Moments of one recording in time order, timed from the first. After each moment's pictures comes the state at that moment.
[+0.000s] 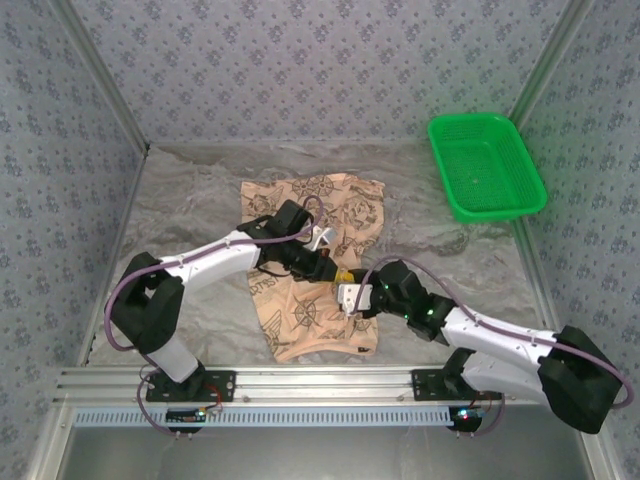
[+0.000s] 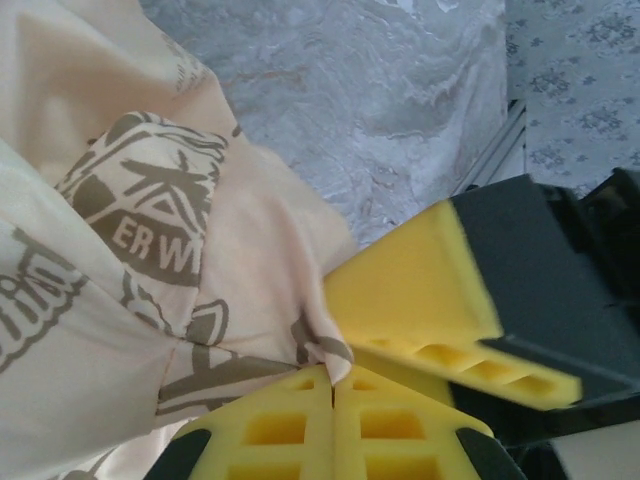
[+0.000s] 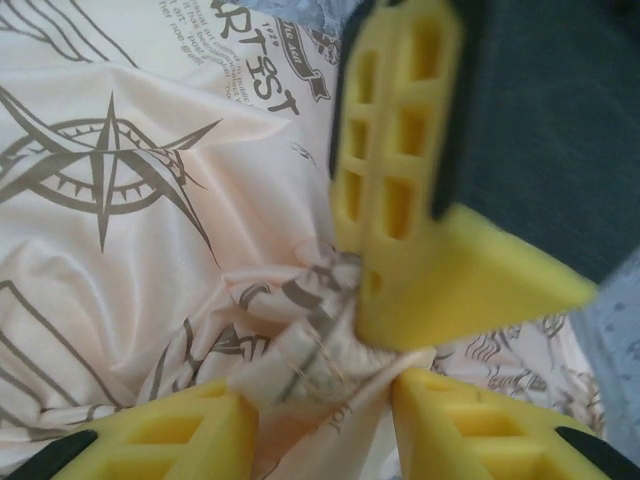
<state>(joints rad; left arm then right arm) -0.74 1.62 1.09 -0.46 0.76 -0.60 0.84 1.05 0.37 0.18 -0.08 -0.91</state>
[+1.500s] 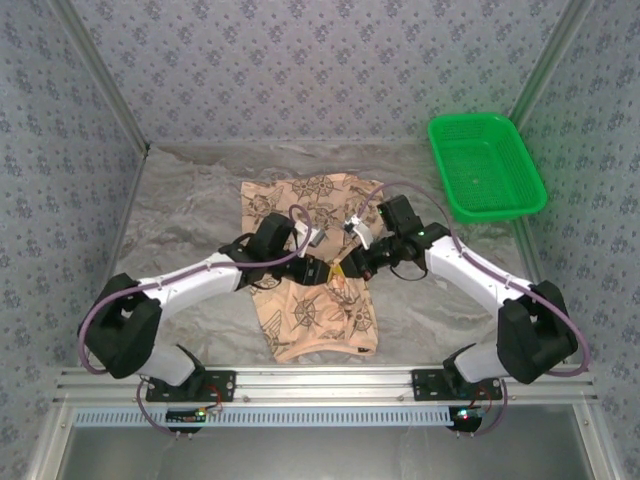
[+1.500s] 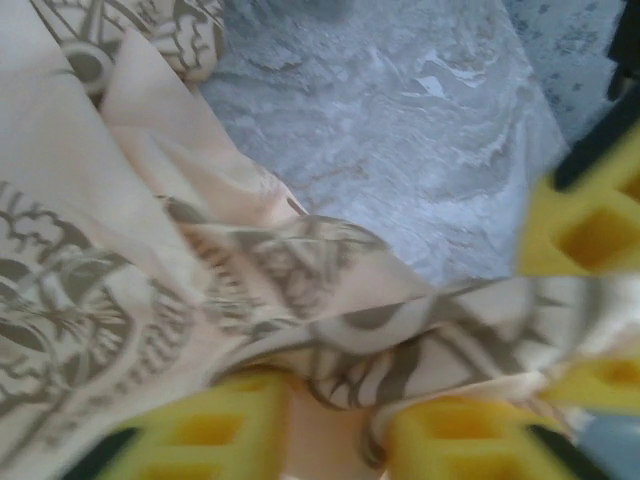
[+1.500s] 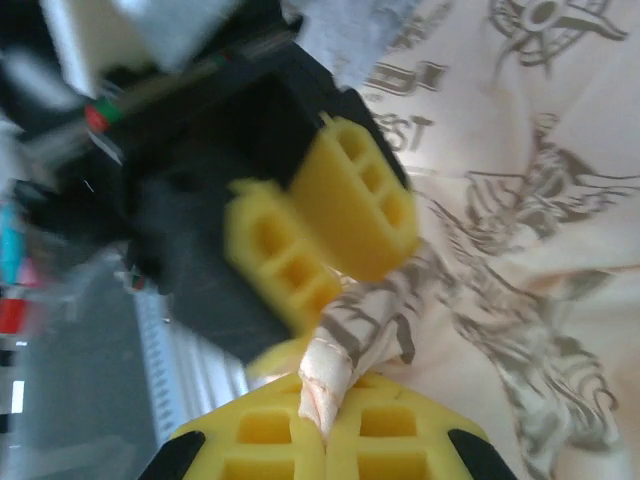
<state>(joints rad) -0.74 1.46 0.84 -0.15 0.52 -0.42 0.50 1.41 0.95 -0.52 -0.87 -0.03</state>
